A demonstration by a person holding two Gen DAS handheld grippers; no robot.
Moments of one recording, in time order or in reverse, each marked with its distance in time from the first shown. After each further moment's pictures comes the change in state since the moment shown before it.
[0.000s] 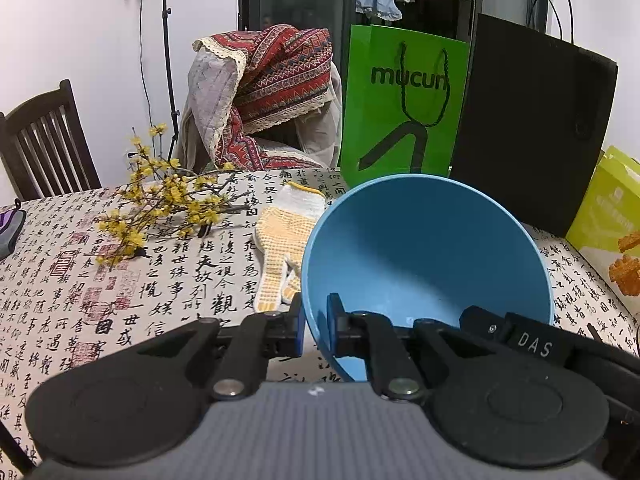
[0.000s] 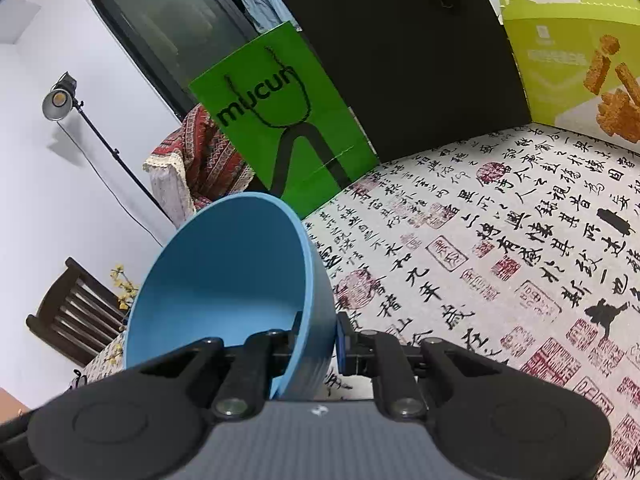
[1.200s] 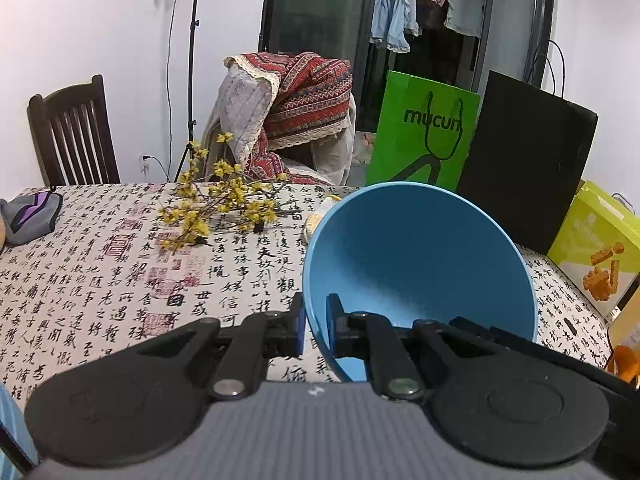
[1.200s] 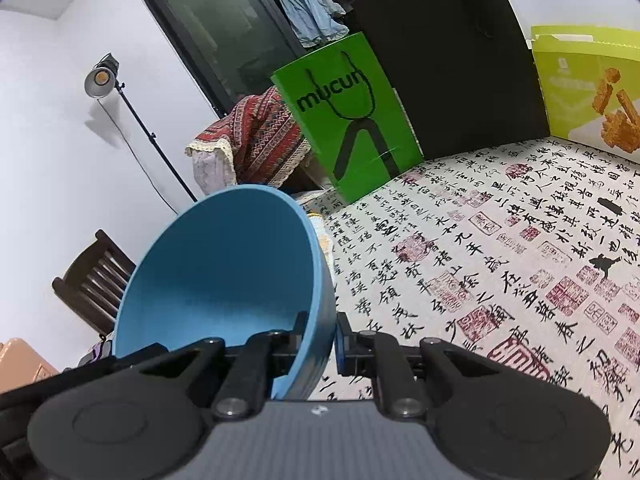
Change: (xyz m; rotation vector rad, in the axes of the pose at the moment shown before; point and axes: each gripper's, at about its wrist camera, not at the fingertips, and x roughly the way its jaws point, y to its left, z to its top) left arm -0.091 0.083 -0.034 -0.074 -0.074 -0.044; right arm -0.069 0.070 -0.066 -0.093 -0.034 0.033
